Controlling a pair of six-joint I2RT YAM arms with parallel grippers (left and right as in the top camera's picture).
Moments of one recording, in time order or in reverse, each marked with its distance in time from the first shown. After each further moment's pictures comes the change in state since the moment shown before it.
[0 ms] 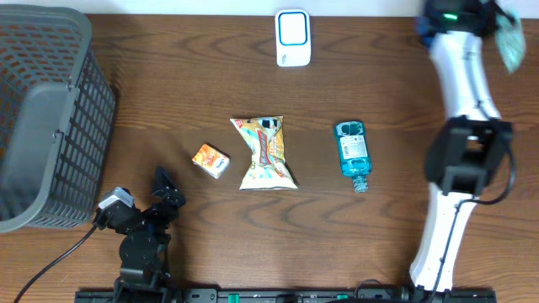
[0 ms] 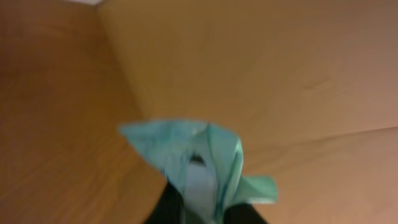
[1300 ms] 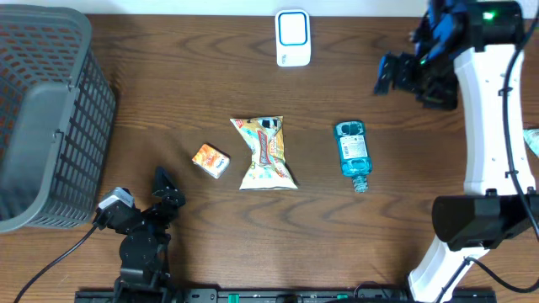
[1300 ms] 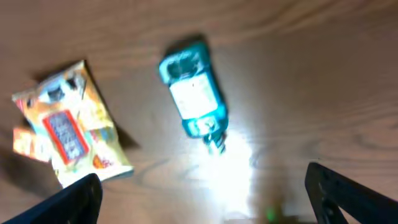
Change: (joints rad) left arm 0.000 0.000 0.000 0.000 0.000 0.000; right arm 0.191 -0.478 -0.061 -0.997 -1.359 0.695
